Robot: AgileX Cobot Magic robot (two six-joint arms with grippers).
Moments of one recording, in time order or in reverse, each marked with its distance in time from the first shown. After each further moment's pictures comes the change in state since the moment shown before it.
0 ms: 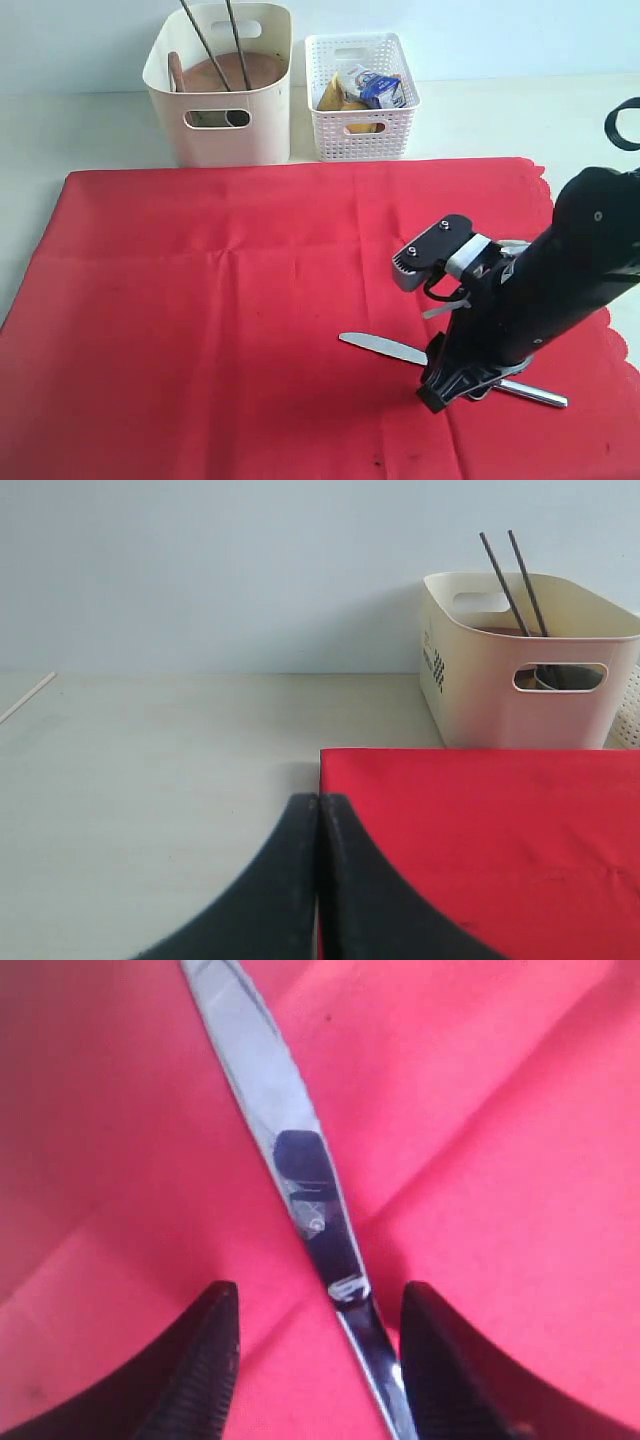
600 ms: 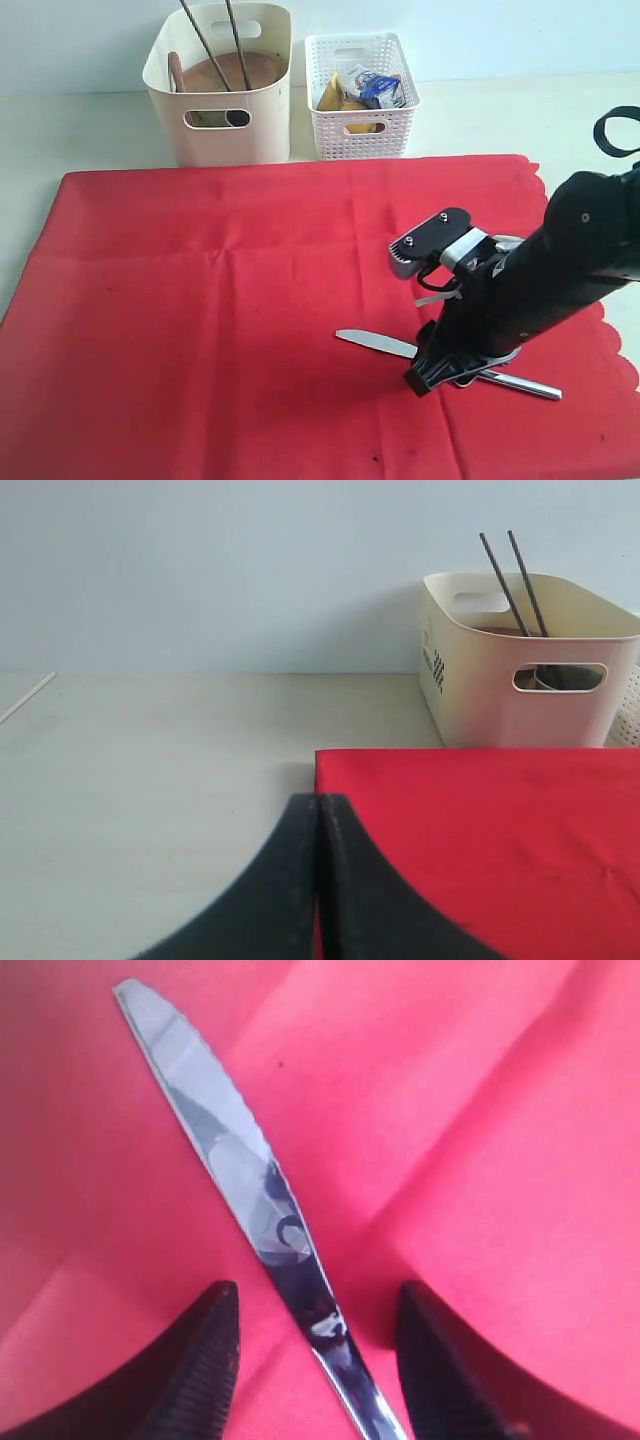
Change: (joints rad) left arm 0.000 0.000 0.000 0.000 0.000 0.000; right arm 0.000 0.046 -0.004 0.051 -0.074 0.000
